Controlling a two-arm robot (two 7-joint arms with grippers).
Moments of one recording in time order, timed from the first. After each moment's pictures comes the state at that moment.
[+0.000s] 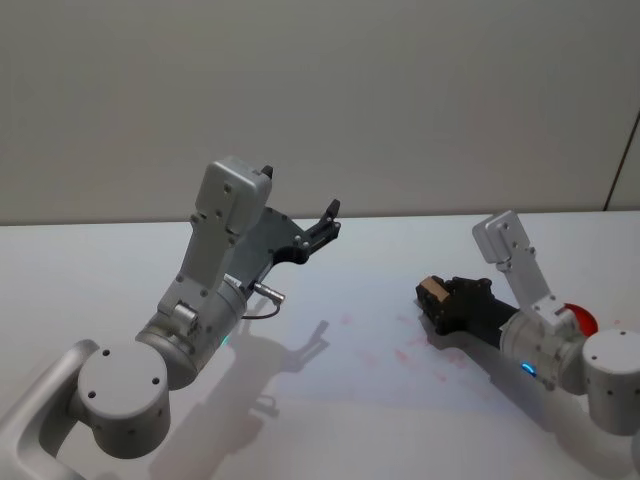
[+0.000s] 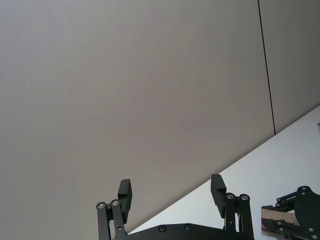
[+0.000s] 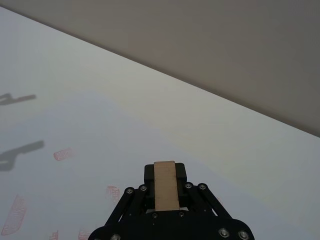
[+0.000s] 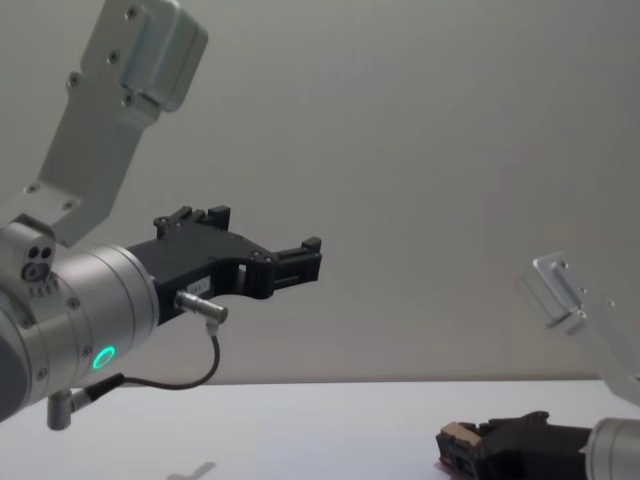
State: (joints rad) left arm -0.24 0.38 0.45 -1.63 -0.20 0.01 -0.01; right arm 0.43 0.15 -0.33 -0.99 0.04 0.06 0.43
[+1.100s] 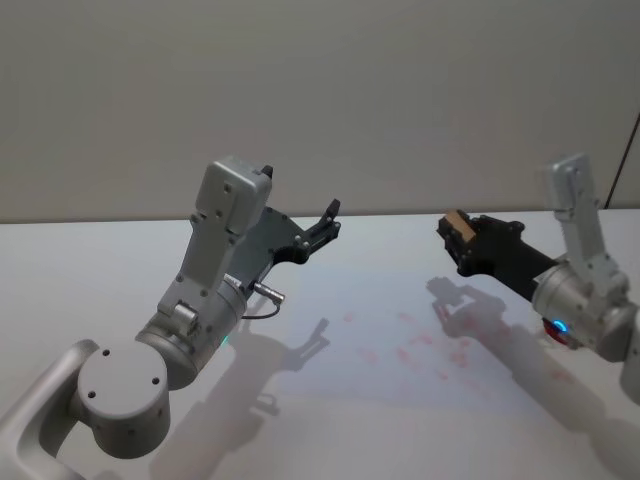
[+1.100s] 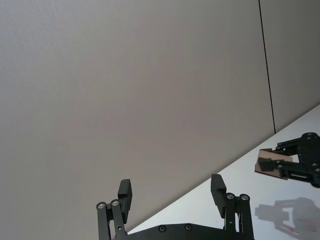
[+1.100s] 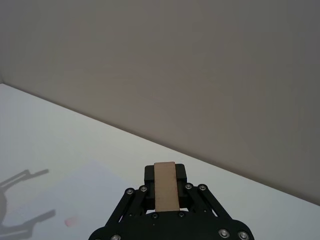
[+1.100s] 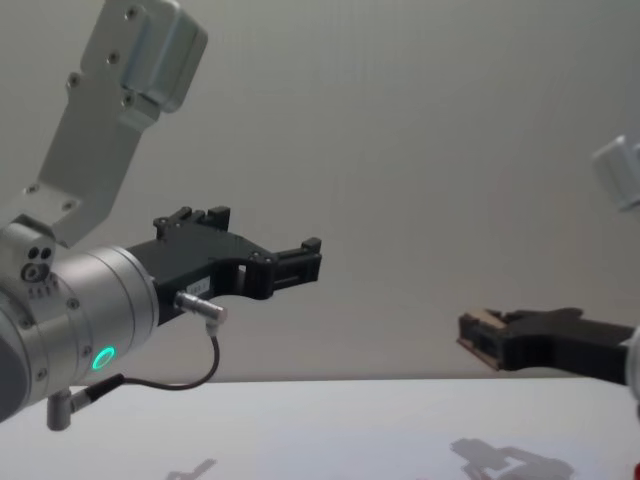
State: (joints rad) left arm -0.24 0.38 0.45 -1.63 -0.20 0.01 -0.01; right arm 0.38 0.20 -0.27 -1.20 0.19 0.03 0.43
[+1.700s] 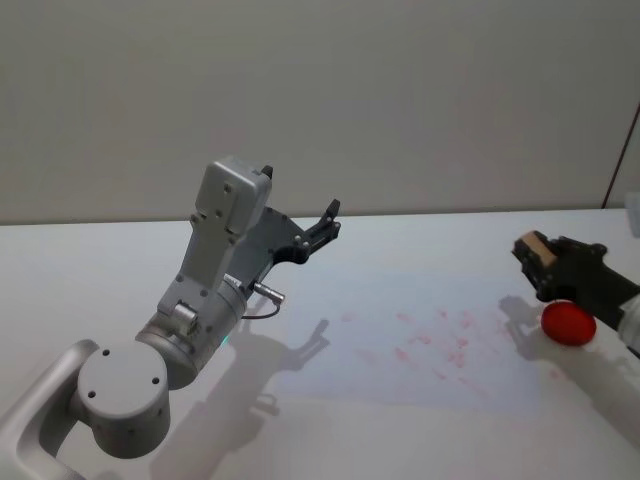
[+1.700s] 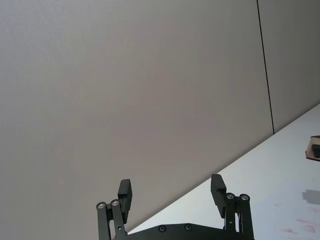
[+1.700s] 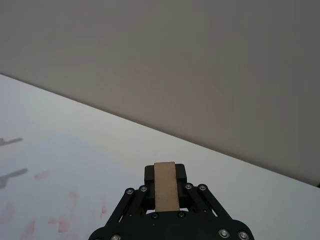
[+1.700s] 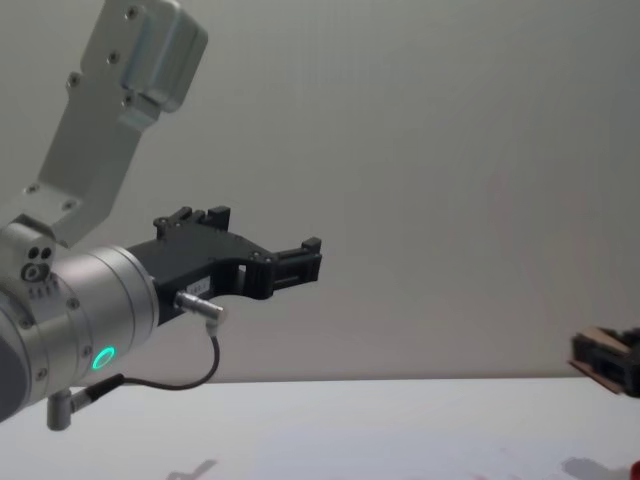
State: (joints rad) left arm -0.24 0.38 0.45 -1.63 -0.20 0.01 -0.01; right arm 0.24 0.34 -0.18 -1.34 0.22 0.03 0.45
